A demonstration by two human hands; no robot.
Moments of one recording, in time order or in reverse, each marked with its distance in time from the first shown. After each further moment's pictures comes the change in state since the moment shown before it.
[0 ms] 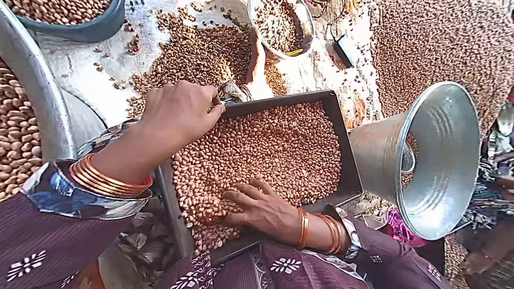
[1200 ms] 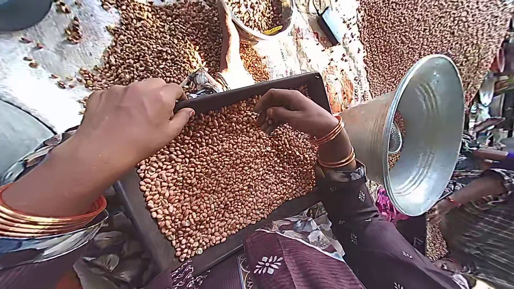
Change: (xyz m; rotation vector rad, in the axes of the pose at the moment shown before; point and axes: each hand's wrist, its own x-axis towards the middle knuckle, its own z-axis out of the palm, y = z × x) left_hand 0.003 -0.010 0.020 0.071 0.083 0.171; right_hand -0.016 0.154 -0.105 1.043 0.315 0.296
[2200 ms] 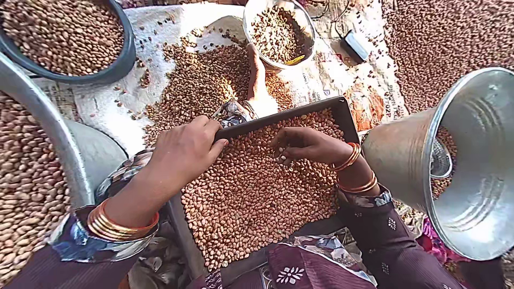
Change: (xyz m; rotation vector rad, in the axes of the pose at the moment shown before) left_hand -0.002 0.001 -0.002 0.013 -0.001 0.018; right_hand 0.005 0.005 0.005 0.021 -0.141 0.020
